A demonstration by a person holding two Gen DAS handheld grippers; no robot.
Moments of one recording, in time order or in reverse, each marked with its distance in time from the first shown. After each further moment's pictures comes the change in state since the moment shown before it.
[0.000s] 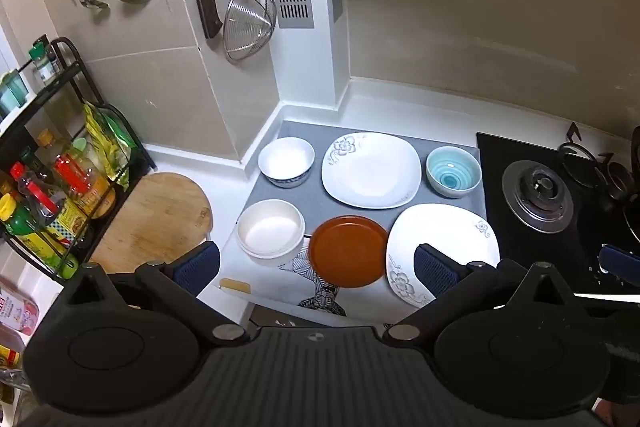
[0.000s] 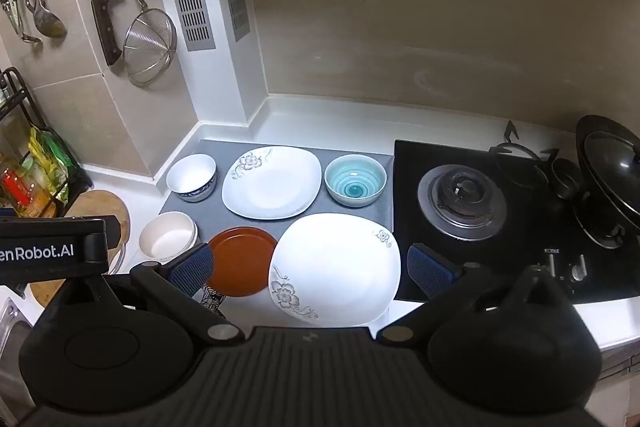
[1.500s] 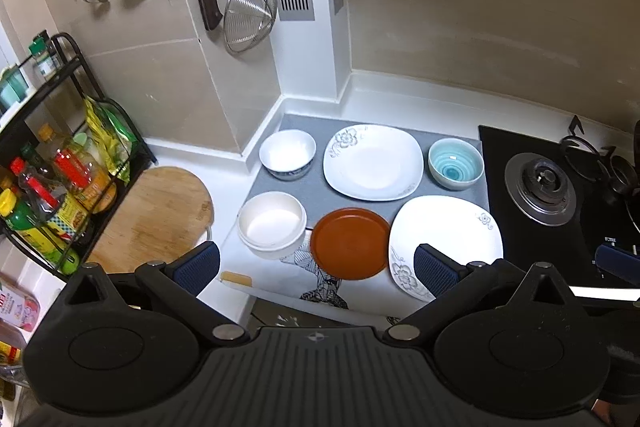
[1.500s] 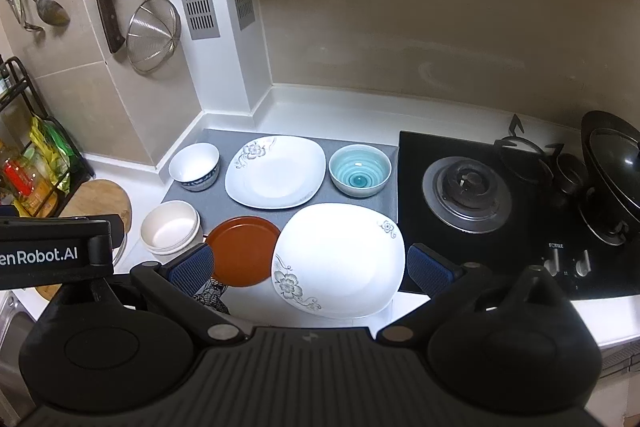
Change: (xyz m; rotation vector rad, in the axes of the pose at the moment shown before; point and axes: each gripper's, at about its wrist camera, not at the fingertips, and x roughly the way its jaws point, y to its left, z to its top) left arm 0.006 0.000 -0.003 -0.001 0.021 0.006; right arm 0.003 0.005 -0.006 0.020 0.028 0.041
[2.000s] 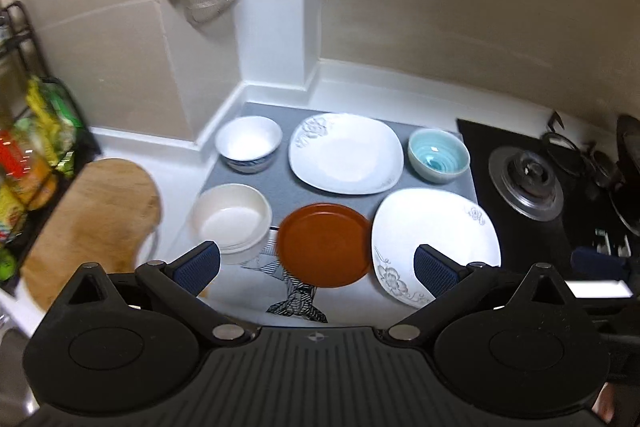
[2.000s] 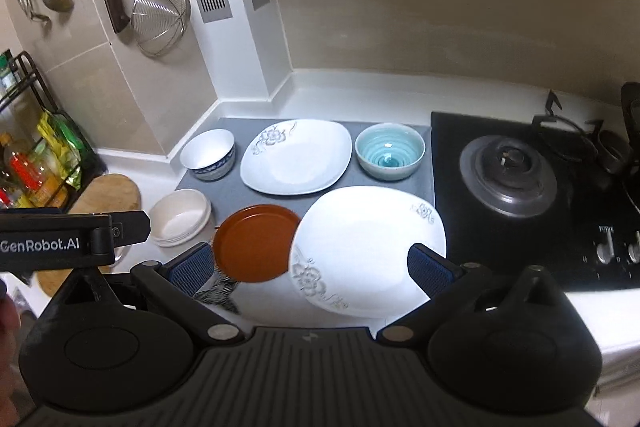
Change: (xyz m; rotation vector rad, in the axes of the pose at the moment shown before) left arm 0.093 0.016 -0.041 0.015 -0.048 -0.160; right arm 0.072 -0.011 -0.043 -0.007 -0.054 0.097
